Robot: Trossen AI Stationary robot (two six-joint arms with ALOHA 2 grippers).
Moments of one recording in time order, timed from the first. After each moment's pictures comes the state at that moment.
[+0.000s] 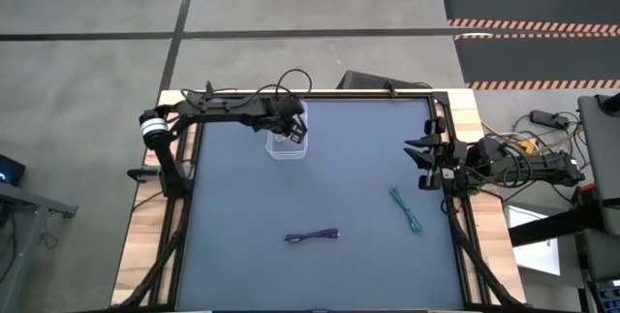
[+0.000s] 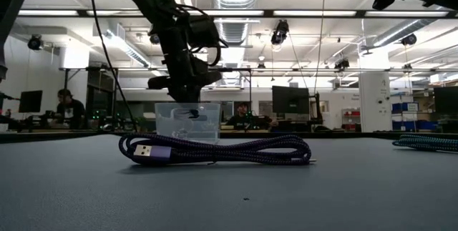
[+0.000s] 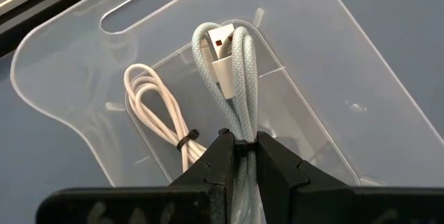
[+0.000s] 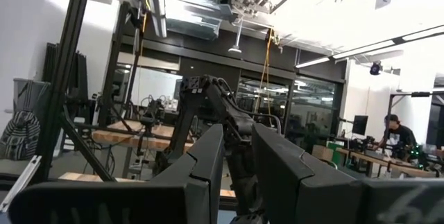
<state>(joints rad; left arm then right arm) 0.42 1.76 1.23 -0.58 -0.26 -0.55 -0.02 0.32 0.17 0.56 0.05 -0.24</state>
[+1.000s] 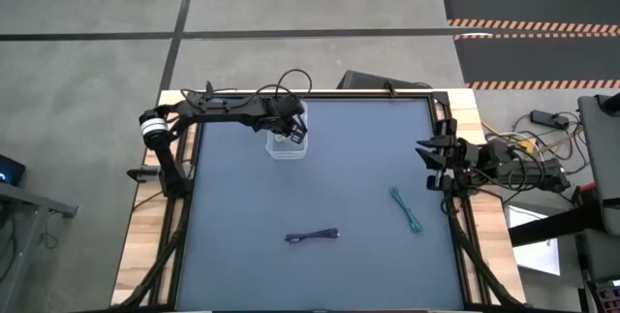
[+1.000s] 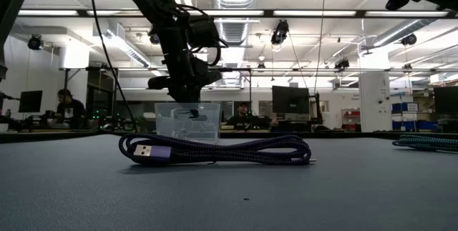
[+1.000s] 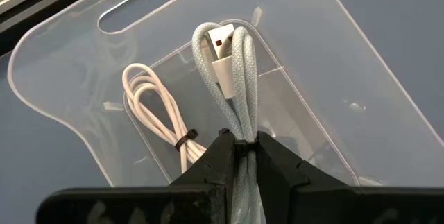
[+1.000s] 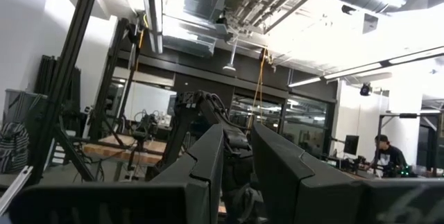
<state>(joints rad) 0.42 1.77 1.23 -0.58 -0.26 -0.54 -0.02 0.07 0.11 0.44 0.05 -0.28</state>
